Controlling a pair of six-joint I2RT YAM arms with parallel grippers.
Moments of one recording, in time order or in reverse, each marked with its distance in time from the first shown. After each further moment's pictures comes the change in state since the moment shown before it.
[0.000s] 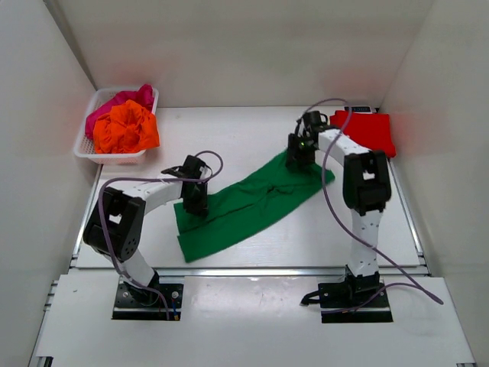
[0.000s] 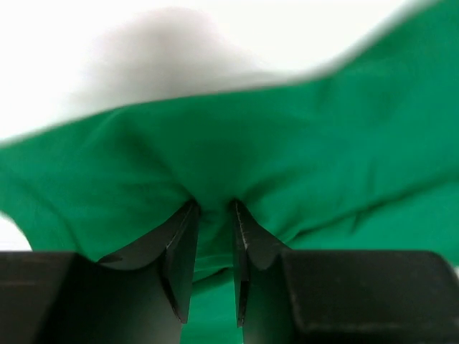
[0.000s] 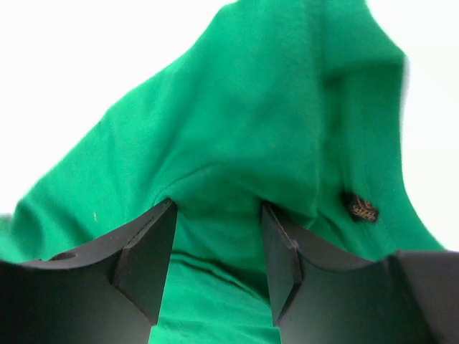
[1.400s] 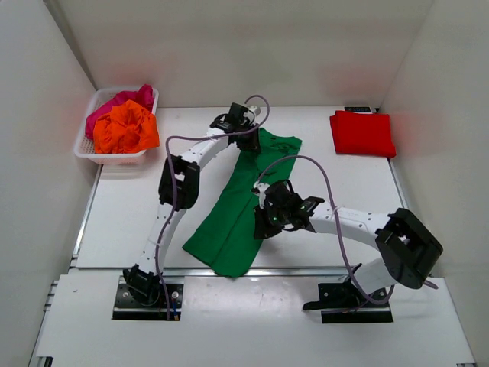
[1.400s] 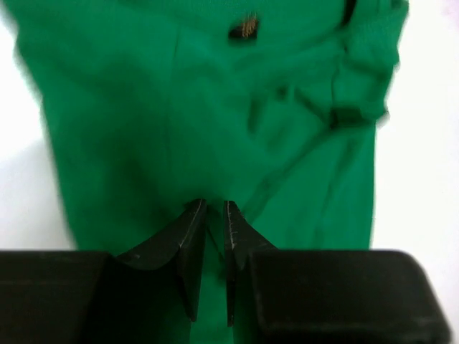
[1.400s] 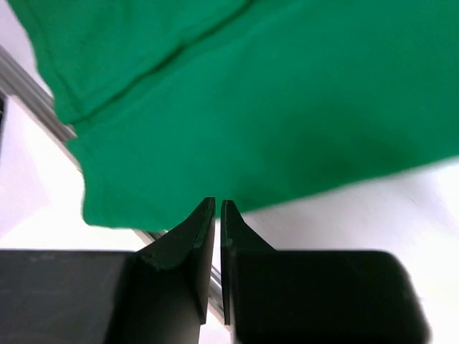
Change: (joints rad) left arm -0.076 0.901 1.328 -0.005 0.280 0.089; right arm 0.622 -0.616 -0.725 0.301 -0.112 0.142
